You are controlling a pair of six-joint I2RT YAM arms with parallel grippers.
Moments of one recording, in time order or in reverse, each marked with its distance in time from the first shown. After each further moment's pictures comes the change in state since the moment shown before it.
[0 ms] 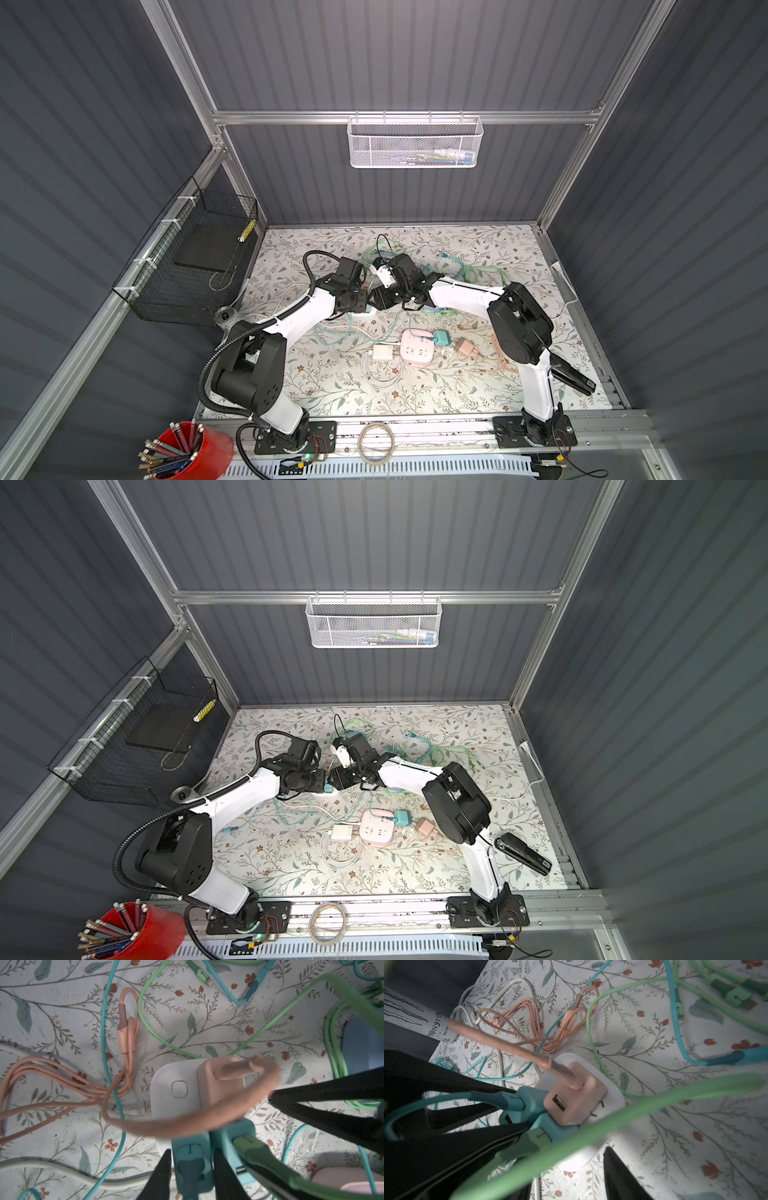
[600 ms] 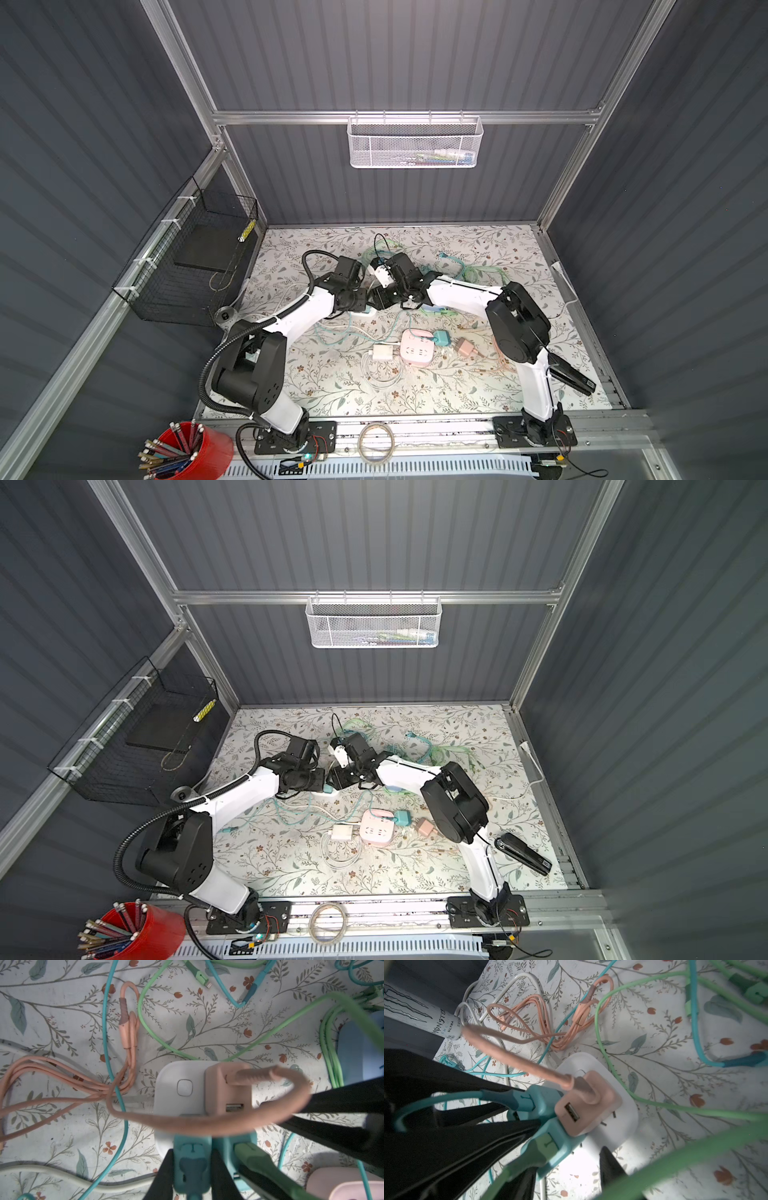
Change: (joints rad) left arm 0.005 0.002 0.005 0.003 0.029 0.000; right arm 0.002 0.019 0.042 -0.047 -0.022 0.000
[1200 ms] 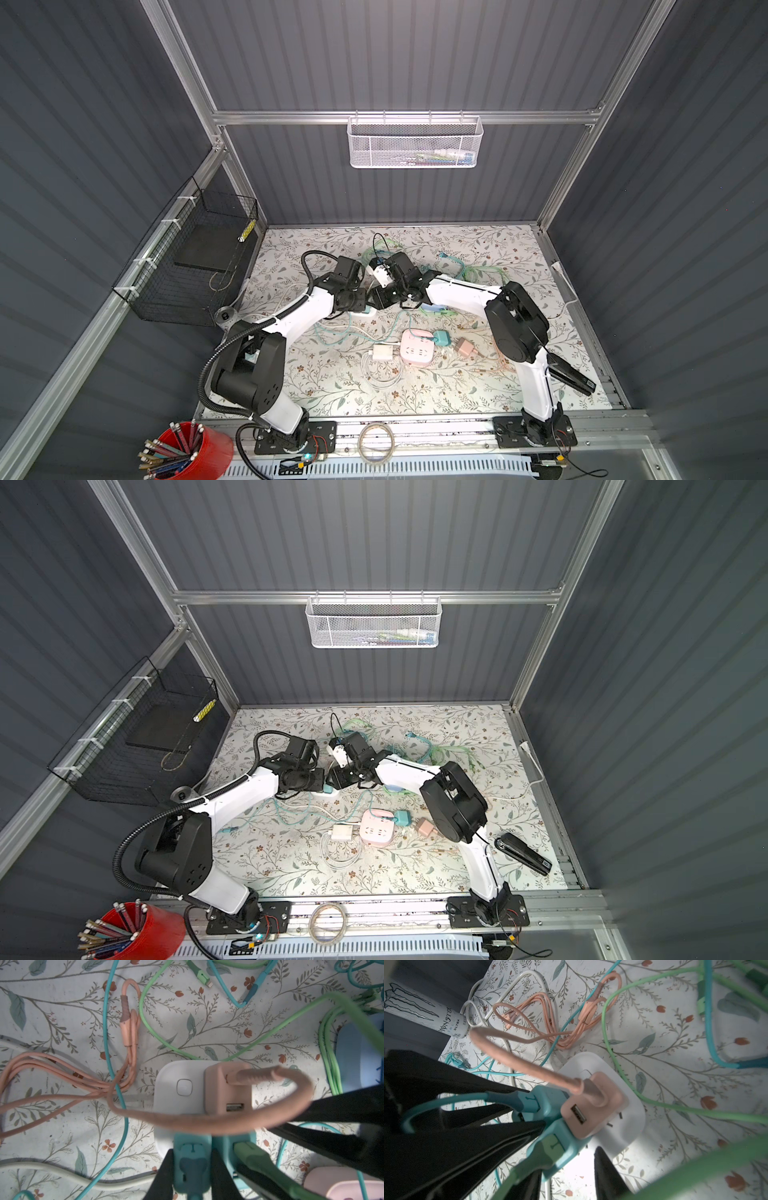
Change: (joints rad) left arm 0.001 -0.011 0.000 -0.006 0.002 -0.015; right arm 0.003 0.012 0.018 -0.016 -0.025 -0.003
